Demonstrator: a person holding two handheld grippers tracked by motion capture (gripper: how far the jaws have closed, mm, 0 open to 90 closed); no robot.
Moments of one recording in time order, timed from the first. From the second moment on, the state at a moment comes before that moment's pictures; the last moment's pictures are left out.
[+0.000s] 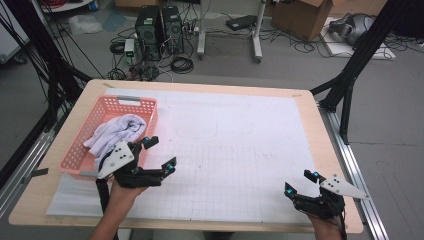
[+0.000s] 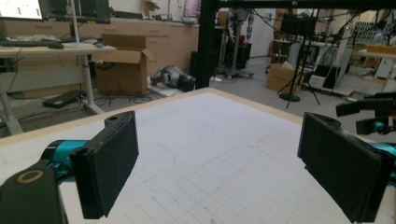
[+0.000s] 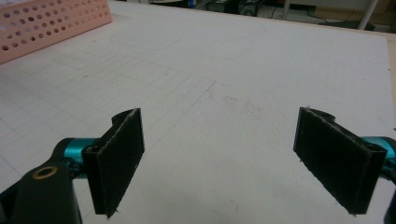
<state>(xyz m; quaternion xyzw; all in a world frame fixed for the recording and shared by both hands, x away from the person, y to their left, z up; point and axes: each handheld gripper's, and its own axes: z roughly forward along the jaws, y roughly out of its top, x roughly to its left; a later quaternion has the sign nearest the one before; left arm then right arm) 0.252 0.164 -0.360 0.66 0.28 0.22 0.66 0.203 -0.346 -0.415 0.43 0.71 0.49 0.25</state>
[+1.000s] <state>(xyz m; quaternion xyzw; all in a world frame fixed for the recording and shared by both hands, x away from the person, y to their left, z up) 0.318 0.261 -0.320 0.67 0.36 0.28 0.58 0.207 -0.344 -0.416 0.44 0.71 0.49 0.25</state>
